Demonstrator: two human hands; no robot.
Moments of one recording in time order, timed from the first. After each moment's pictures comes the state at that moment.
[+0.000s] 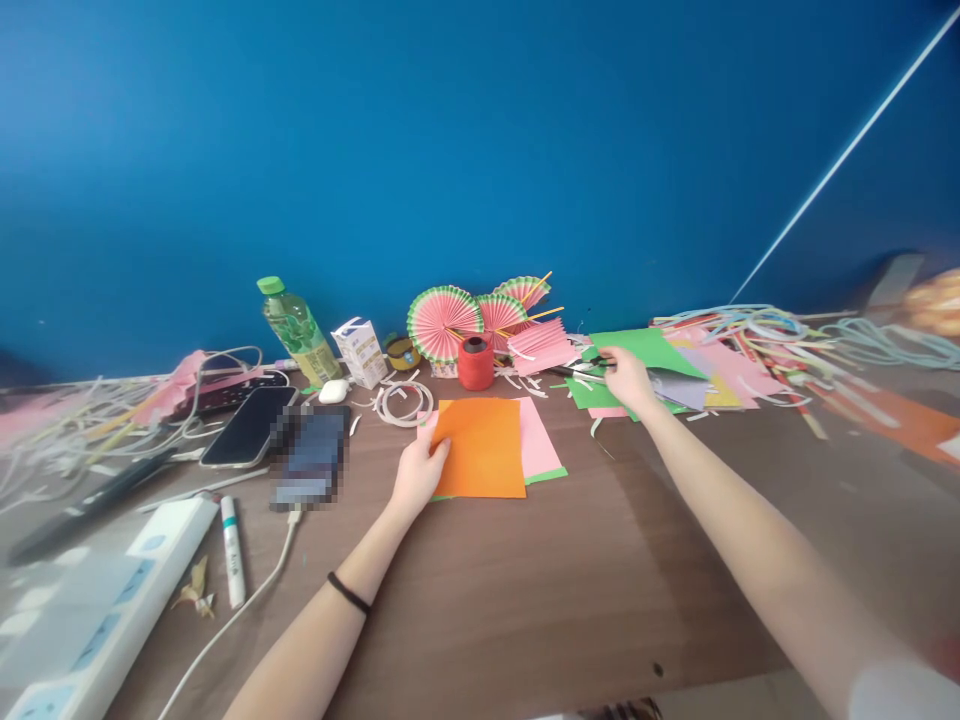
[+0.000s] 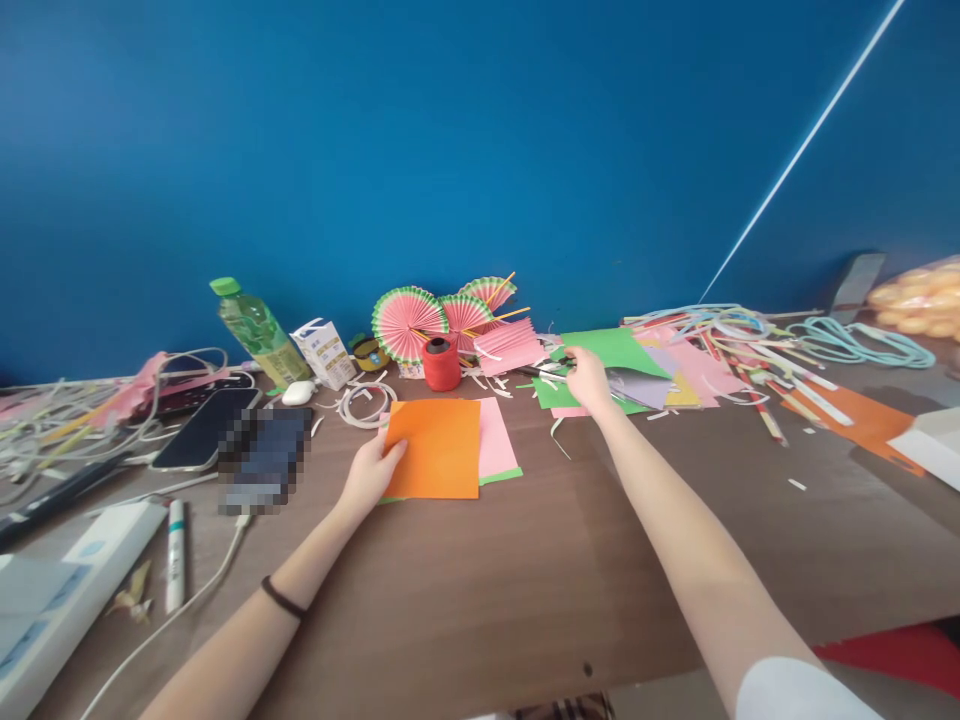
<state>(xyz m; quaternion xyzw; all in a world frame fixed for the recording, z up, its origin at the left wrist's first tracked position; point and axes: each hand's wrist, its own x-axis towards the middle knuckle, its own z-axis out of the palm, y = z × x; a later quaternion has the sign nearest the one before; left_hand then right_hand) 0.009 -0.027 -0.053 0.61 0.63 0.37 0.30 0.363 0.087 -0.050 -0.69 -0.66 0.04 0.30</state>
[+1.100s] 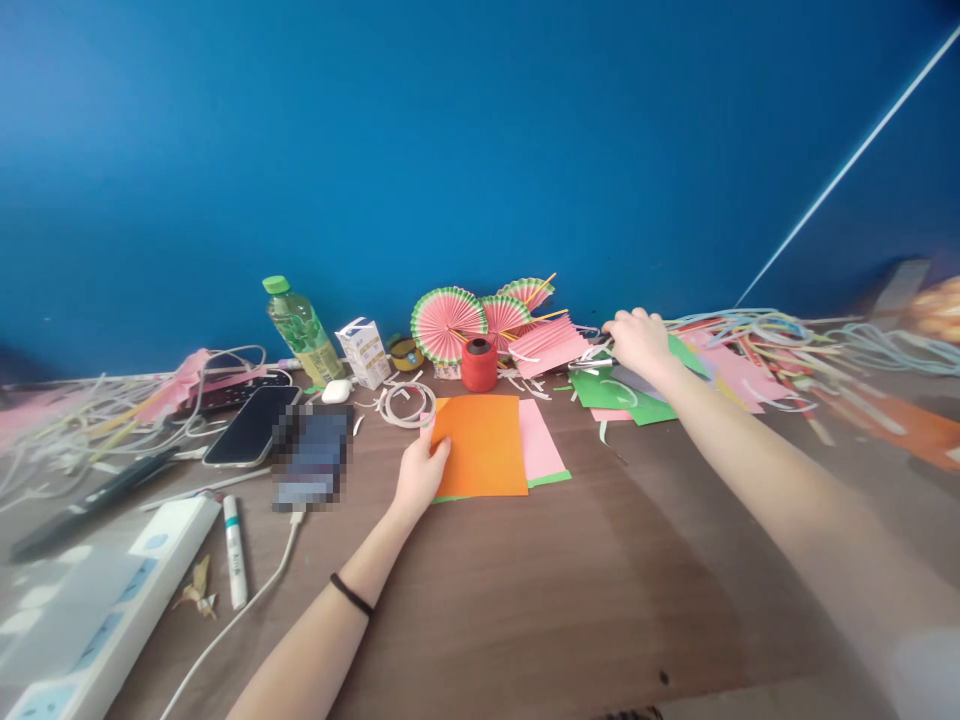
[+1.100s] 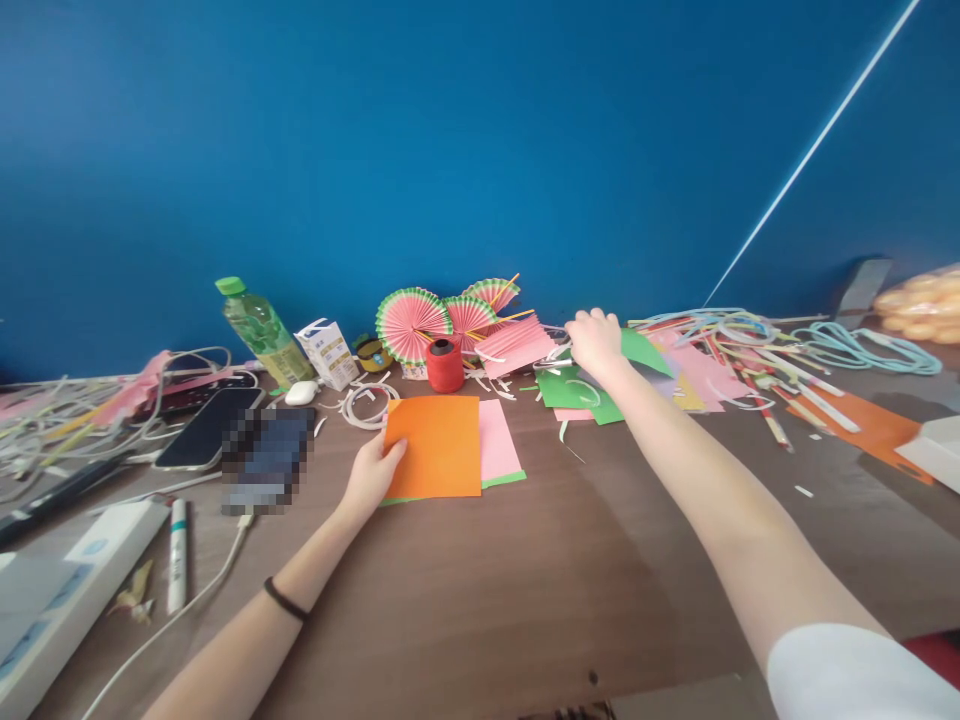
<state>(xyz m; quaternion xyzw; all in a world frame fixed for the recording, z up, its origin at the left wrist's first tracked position) 0.008 -0.025 -0.058 0.58 0.63 0.40 0.32 0.353 0.102 0.029 -0.67 -0.72 -0.15 0.06</state>
